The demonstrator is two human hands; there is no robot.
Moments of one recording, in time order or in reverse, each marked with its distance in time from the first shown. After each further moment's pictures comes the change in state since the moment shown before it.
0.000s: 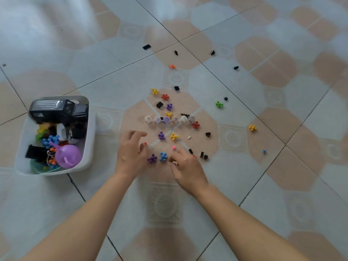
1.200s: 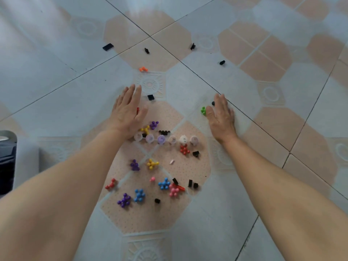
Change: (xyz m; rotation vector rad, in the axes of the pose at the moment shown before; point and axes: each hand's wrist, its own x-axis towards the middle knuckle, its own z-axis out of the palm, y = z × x) left_hand 0.192 0.027 0.086 0.368 -0.247 0.276; right_hand 0.145 0.193 -0.081 -0.042 0.233 0.427
